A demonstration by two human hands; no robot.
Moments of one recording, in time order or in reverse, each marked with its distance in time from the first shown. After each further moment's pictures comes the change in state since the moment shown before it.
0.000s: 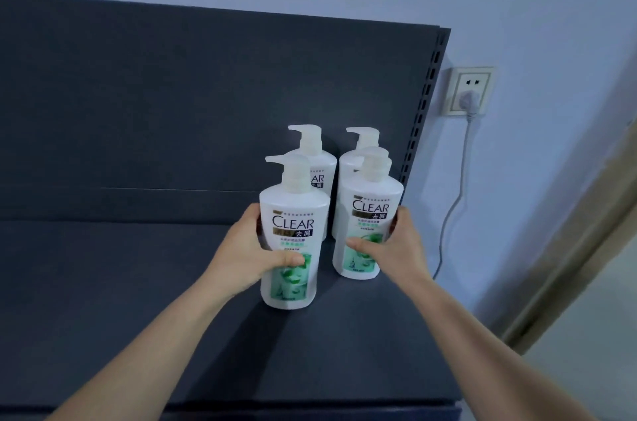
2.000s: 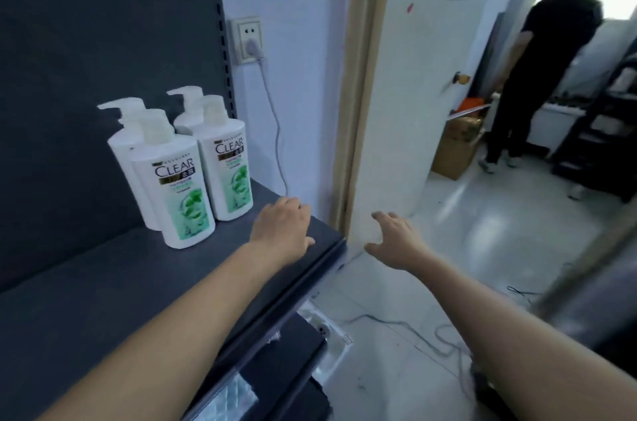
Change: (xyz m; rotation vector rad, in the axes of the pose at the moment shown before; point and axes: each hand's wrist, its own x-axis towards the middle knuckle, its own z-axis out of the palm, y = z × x) left_hand -0.046 0.034 0.124 0.973 -0.635 0.920; right_hand -0.222 0.009 -0.077 -0.827 0.173 0.612
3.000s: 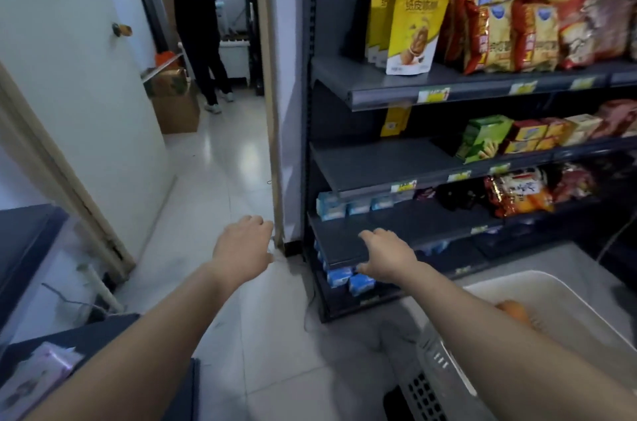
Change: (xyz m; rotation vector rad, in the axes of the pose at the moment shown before) left_hand -0.192 0.264 0.020 -0.067 -0.098 0.903; right_hand -0.465 0.128 0.072 0.049 0.012 0.926
